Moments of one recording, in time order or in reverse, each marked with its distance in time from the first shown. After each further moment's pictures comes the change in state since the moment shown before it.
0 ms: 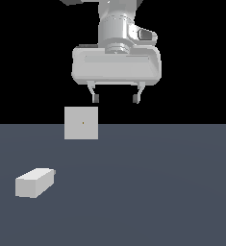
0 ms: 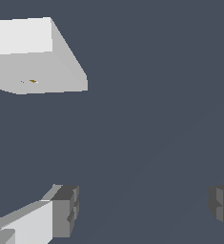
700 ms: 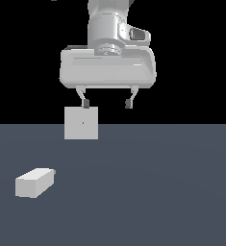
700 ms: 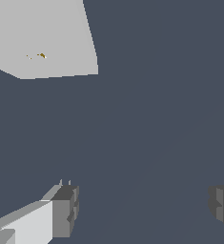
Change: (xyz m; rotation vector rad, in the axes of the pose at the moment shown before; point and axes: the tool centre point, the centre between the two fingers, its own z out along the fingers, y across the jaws) arm -0.020 -0.019 0.016 -0.002 0.012 0.020
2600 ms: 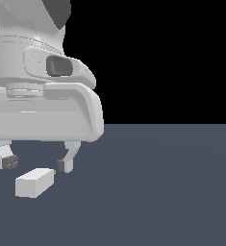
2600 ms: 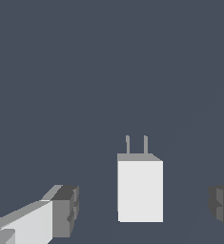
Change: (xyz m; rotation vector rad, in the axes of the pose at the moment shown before) arm -0.085 -0.098 0.105 -0.012 0.052 0.090
